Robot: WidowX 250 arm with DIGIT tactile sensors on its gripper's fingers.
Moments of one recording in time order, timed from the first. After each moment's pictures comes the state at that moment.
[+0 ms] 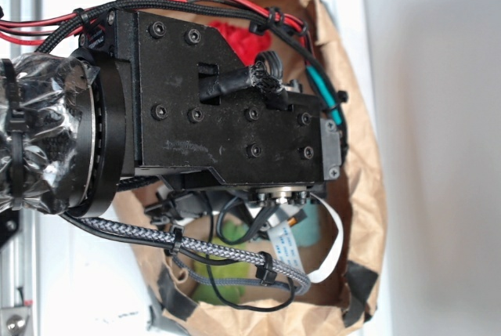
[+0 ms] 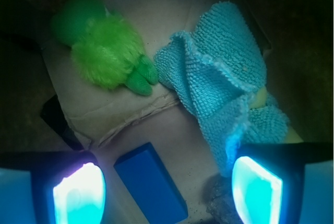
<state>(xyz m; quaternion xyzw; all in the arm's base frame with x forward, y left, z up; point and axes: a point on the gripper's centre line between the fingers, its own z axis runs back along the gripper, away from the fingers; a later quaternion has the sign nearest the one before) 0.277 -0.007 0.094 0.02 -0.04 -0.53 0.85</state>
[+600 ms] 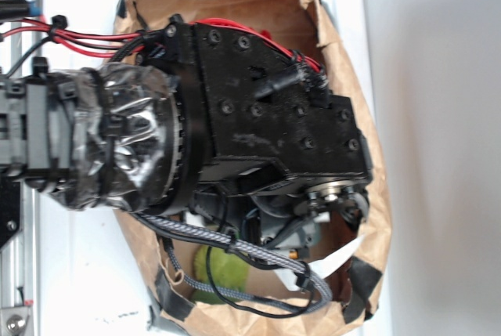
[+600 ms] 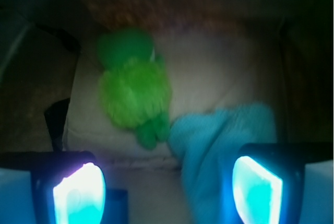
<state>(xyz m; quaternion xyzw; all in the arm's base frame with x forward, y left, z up) 0.294 -0.026 0.088 -0.05 -0.09 -0.72 0.69</state>
